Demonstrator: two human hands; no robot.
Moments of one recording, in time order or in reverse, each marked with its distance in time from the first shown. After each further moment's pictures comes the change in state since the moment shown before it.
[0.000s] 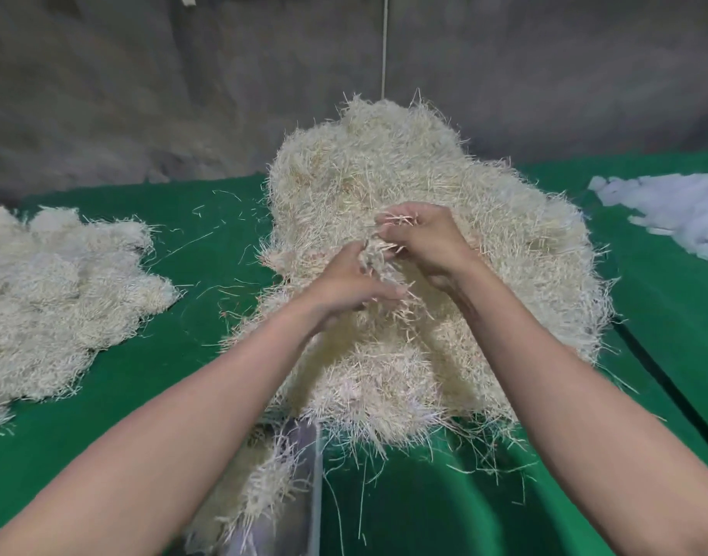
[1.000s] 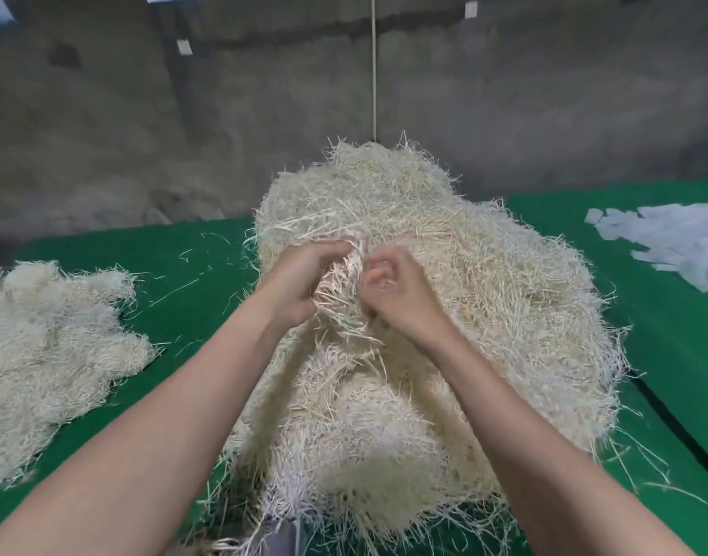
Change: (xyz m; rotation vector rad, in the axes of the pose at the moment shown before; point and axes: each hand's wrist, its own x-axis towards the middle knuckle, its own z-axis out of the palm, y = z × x) left_hand 0.078 0.042 -0.040 -0.421 0.143 -0.002; right_hand 0.036 0.020 -0.004 -0.303 0.037 -0.175
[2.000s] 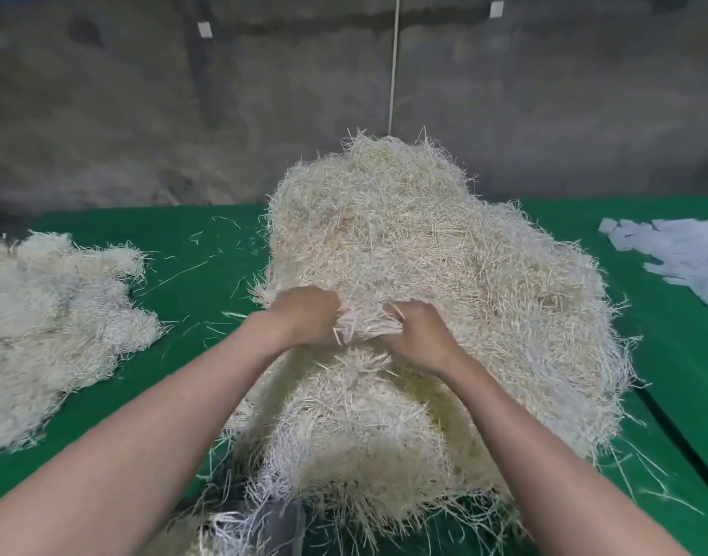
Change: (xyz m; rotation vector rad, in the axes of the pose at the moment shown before) left_hand -0.008 -0.044 -0.027 1.702 -0.188 0.165; right_hand -0.002 0.069 0.001 -0.569 -0.197 -0.081
